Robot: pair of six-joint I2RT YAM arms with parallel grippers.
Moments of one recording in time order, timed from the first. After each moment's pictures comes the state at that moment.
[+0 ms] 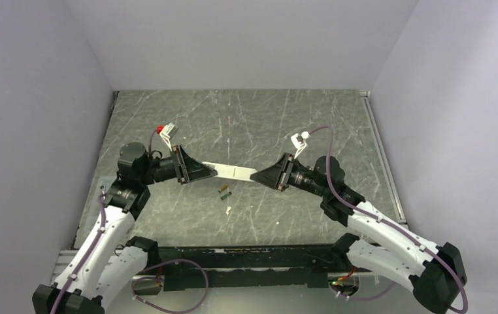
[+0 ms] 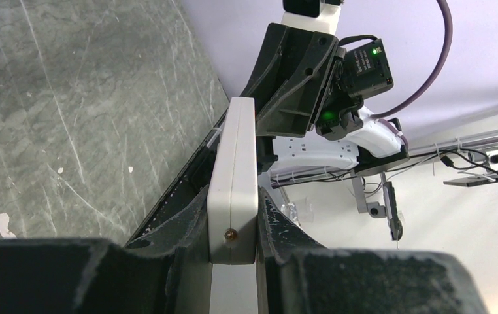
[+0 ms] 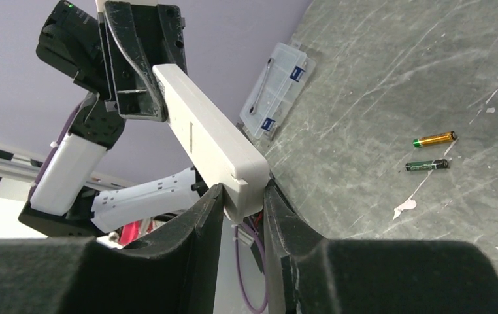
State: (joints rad) left arm -0.25 0.79 0.66 0.00 0.94 -0.96; right arm 0.70 0.88 0.56 0.27 -0.43 0.96
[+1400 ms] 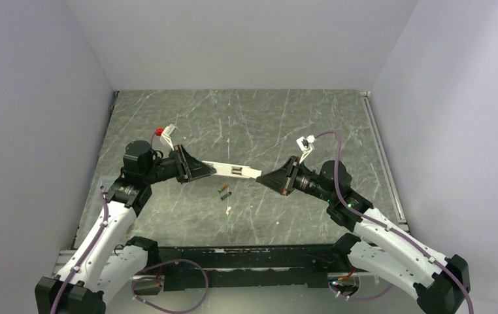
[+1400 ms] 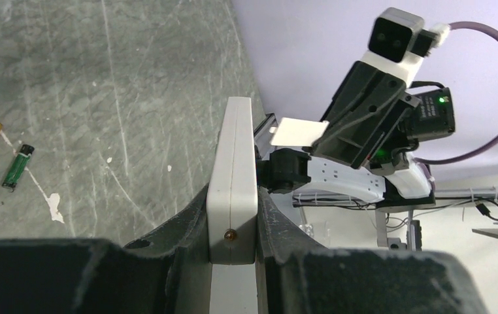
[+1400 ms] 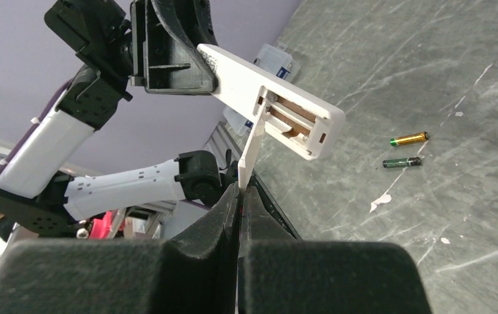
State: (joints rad) left arm -0.24 0.83 0.66 -0.10 0.84 -0.90; right arm 0.70 0.77 0.55 0.16 -0.40 0.86
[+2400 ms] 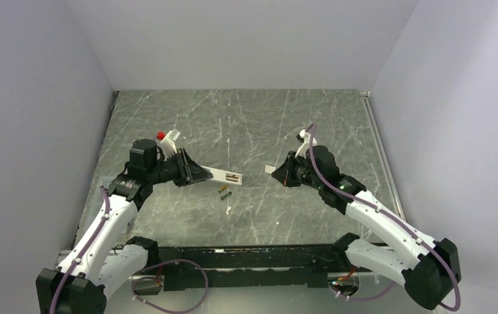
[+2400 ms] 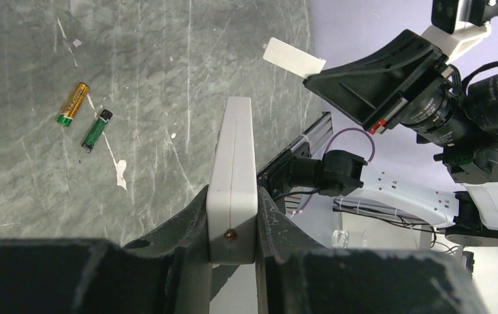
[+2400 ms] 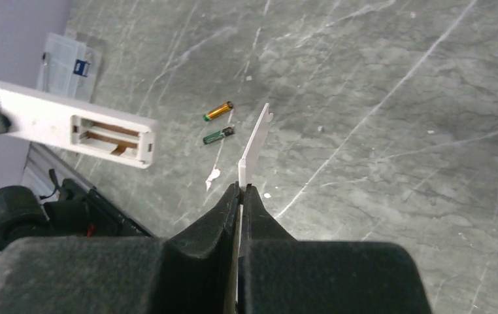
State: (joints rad) left arm -0.24 0.89 0.71 -0.35 0.71 -0.74; right arm 0.61 0.95 0.69 -0.24 -0.13 0.59
